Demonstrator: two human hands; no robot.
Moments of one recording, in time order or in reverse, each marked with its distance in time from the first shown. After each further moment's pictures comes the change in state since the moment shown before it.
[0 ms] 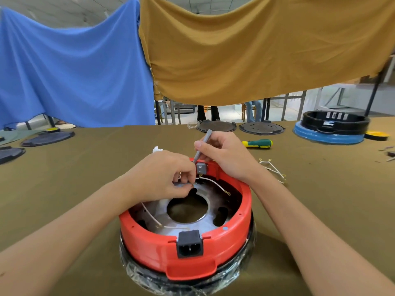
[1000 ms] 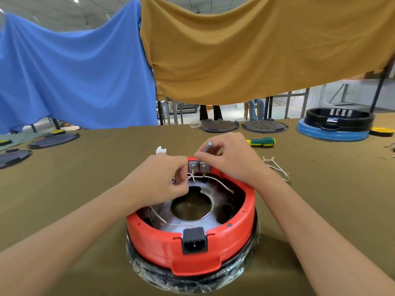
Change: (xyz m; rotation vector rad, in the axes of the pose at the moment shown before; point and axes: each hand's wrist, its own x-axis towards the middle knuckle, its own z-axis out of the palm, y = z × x) left_hand -0.010 -0.001 0.006 0.073 0.047 -0.230; right_hand -0.010 -0.012 -0.002 -0.405 0.023 -0.176
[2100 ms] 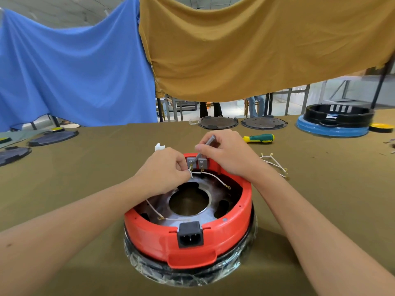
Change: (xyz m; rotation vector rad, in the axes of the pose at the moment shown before) left_hand 0.018 0.006 0.015 -0.184 -0.055 -0.357; right_hand 0.004 0.006 0.003 0.055 -0.028 0.108
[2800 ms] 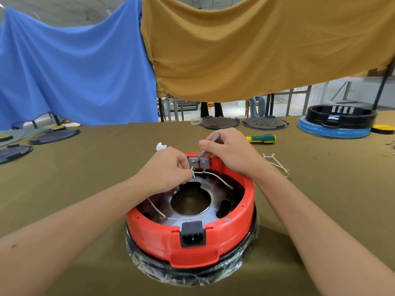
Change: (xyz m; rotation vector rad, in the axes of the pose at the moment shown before) left_hand -0.003 0.006 -0.002 -0.160 -0.056 -0.061; right_hand 0.004 0.004 0.001 0.130 -0.004 0.085
